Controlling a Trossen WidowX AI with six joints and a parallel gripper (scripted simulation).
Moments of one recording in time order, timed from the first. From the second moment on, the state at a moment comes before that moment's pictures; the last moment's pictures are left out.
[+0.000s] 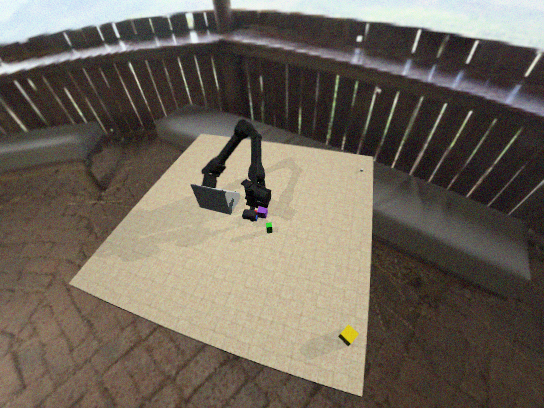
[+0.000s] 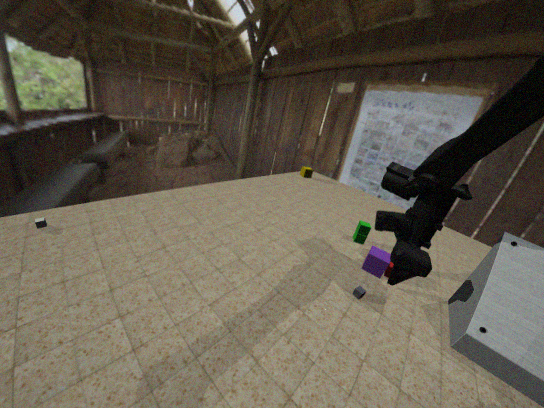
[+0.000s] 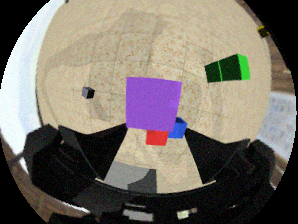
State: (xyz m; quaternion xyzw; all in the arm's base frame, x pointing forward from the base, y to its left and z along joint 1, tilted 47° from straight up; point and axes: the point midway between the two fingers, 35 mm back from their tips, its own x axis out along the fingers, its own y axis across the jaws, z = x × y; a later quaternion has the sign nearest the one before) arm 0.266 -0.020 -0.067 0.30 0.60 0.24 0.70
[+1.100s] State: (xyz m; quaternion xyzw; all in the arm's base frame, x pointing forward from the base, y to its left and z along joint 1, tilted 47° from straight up) arm 0.266 -0.020 -0.067 0.30 0.60 0.24 0.70
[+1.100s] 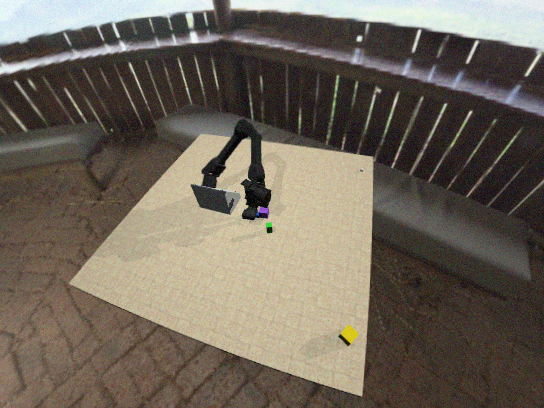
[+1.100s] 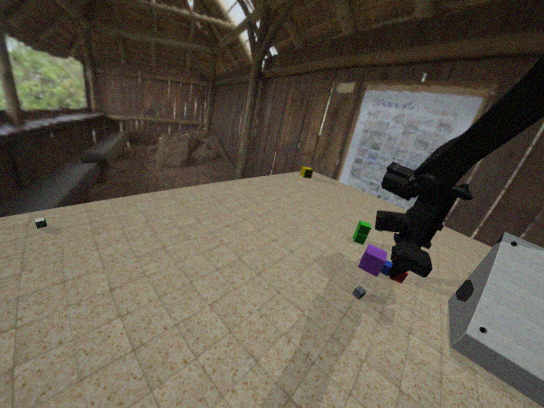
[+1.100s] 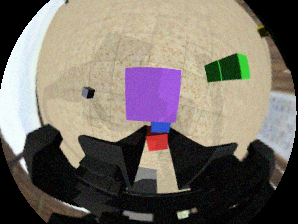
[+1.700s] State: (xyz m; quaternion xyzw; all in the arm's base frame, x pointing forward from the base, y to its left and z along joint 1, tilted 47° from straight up) arm 0.257 -0.043 -0.043 0.31 0.60 0.24 0.70
